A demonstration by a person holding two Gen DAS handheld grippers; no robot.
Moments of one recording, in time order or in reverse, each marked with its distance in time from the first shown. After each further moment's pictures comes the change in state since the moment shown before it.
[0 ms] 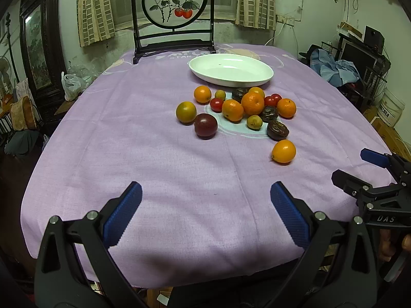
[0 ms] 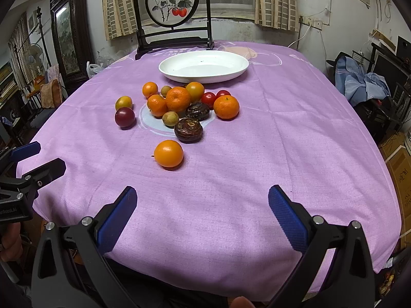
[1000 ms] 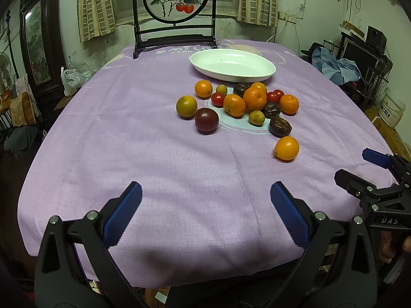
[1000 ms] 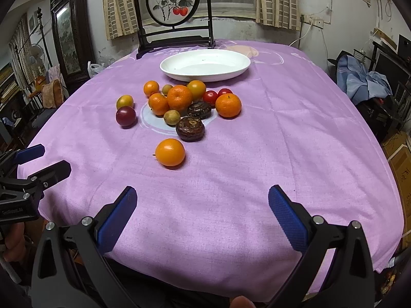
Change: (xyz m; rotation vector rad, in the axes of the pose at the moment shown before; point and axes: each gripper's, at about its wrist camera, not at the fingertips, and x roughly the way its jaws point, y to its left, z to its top) left arm 0.010 0.000 -0.001 -0.008 0.023 -0.001; right arm 0.002 0.000 -0.001 0.005 0.006 0.011
